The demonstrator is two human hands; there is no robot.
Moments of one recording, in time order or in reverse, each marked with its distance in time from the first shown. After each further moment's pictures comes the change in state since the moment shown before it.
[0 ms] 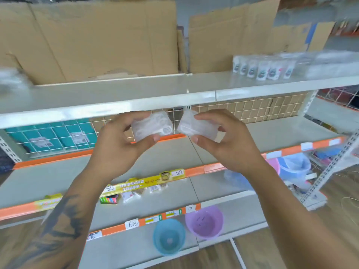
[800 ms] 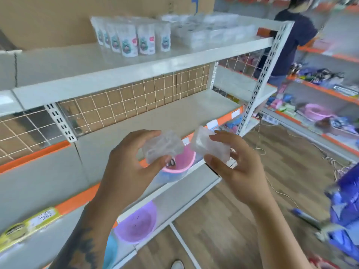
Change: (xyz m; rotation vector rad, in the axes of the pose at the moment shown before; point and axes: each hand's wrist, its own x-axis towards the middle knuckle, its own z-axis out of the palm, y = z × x) left_hand 0.049 0.109 0.376 -0.196 -0.370 0.130; right_hand -0.114 0.214 -0.245 -0.048 0.362 0.438
